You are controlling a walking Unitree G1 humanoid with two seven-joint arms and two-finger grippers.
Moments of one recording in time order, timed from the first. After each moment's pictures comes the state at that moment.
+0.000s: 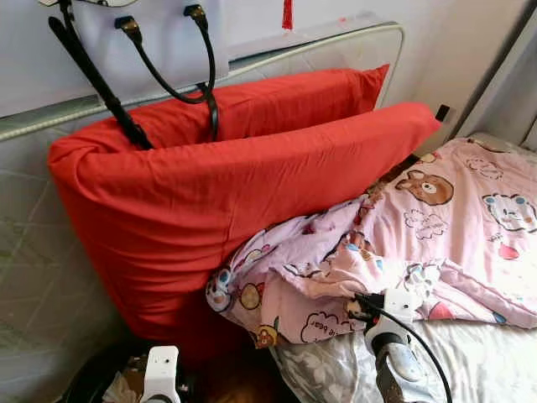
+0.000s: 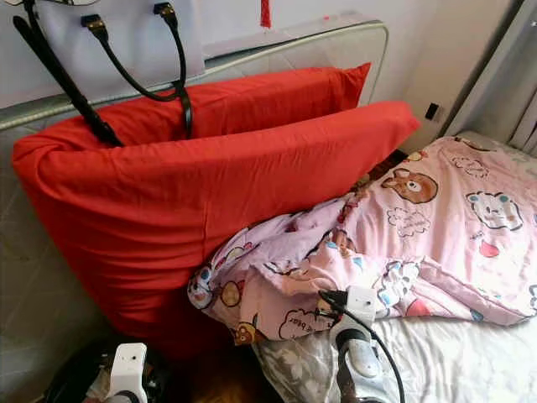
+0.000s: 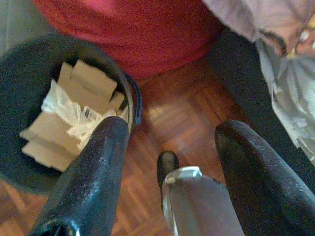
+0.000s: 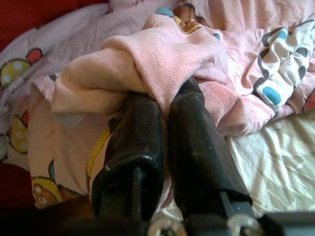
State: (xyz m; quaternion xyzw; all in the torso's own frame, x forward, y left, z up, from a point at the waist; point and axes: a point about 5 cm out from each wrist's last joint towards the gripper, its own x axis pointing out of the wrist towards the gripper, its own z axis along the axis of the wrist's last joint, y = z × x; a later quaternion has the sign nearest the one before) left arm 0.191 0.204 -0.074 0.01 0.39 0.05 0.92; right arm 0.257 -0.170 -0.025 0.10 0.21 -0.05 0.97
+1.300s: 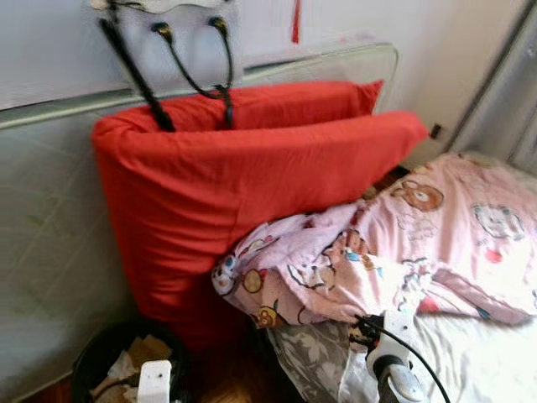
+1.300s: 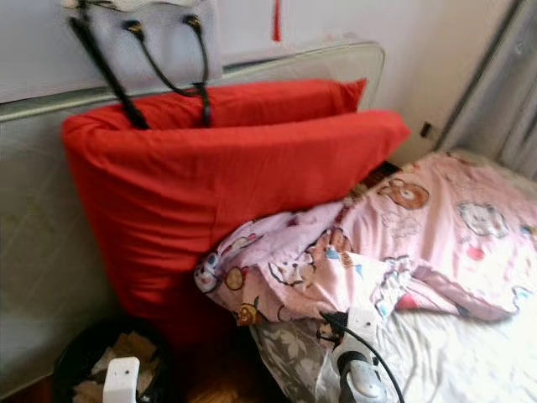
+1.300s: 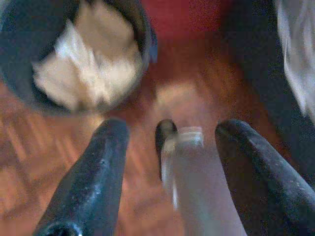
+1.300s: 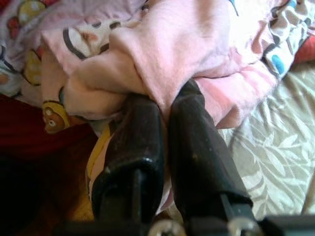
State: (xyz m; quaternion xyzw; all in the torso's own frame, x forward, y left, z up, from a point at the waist) left arm 0.167 0.200 -0.086 -0.01 0.42 0.08 0.90; right arm 0.244 -0.172 -0.040 0.10 0.26 -0.05 0.96
